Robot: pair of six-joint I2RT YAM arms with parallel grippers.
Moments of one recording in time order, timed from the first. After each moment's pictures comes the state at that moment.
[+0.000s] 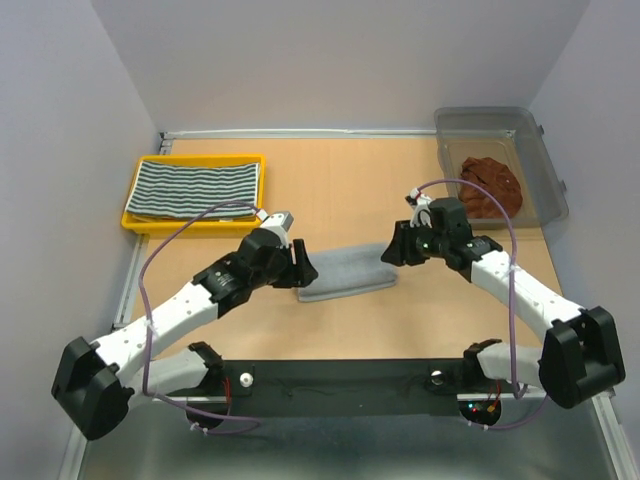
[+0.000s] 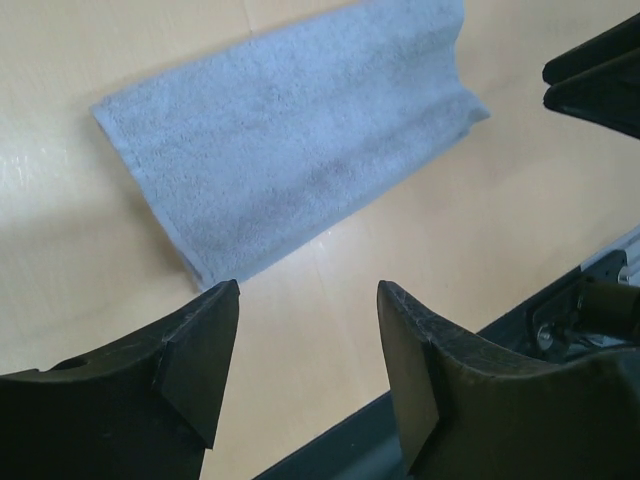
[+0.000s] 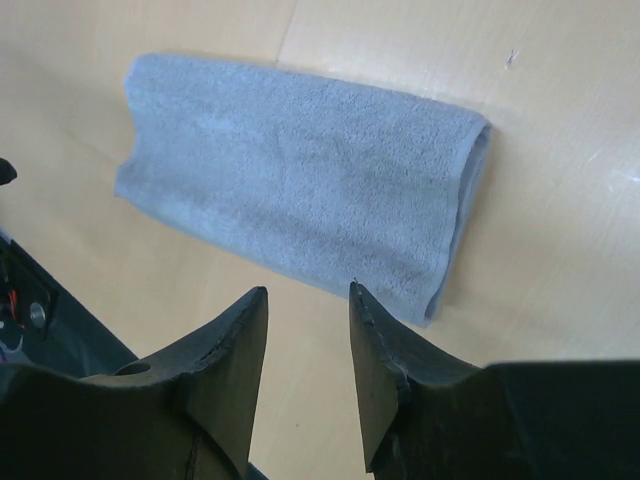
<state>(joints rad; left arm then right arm) -0.73 0.98 0.65 -0.33 0.03 -0.65 0.37 1.19 0.75 -0.30 -0.43 0.31</state>
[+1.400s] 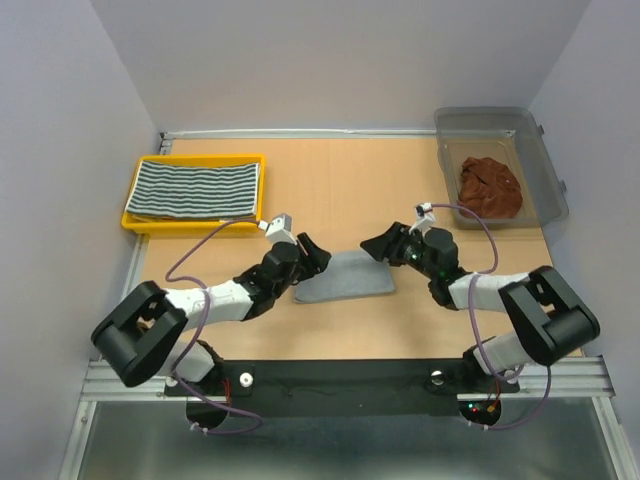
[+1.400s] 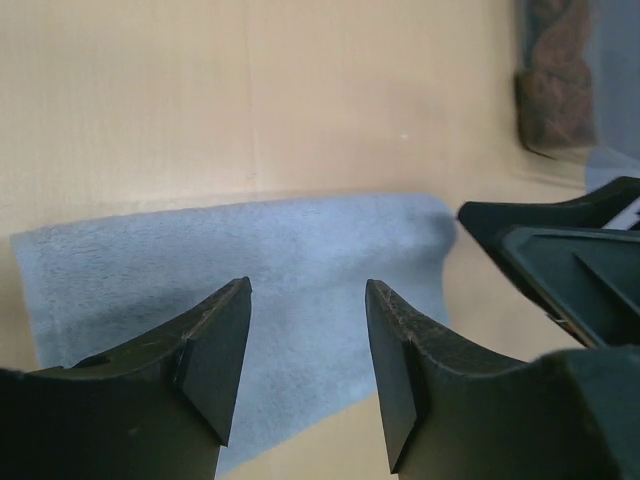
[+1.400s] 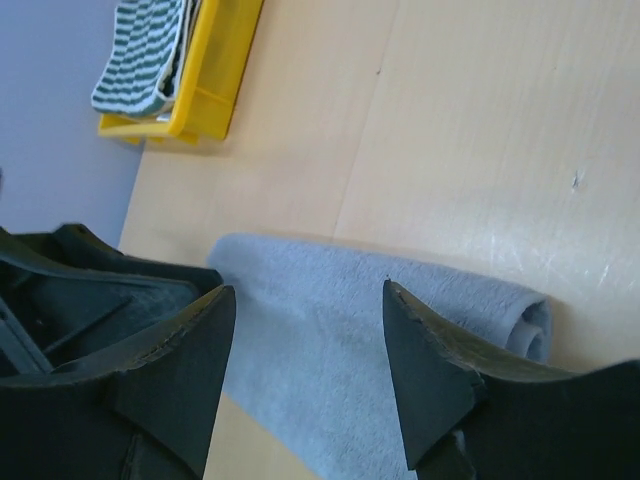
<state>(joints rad) -0.79 1.30 0.48 0.38 -0.24 -0.93 0.44 1.41 0.39 0.79 -0.25 0.78</state>
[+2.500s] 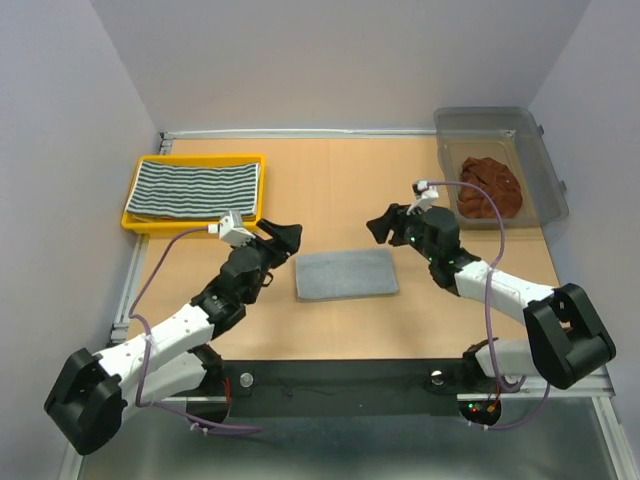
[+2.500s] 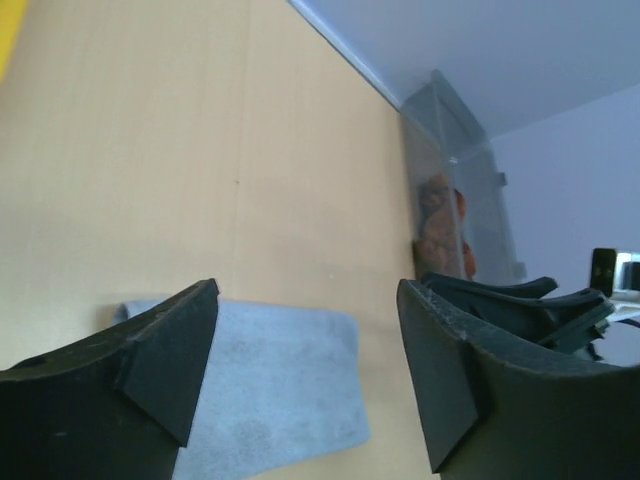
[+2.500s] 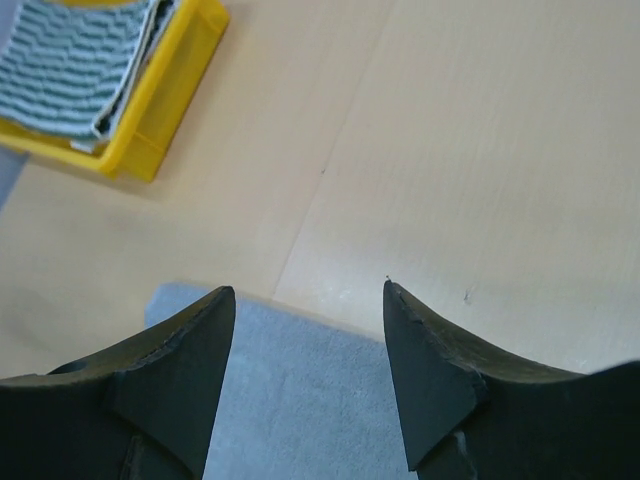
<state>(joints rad) -0.73 0.93 0.36 0.40 -0.45 -1.01 0.43 1.31 0.54 0.57 -0.13 0.48</state>
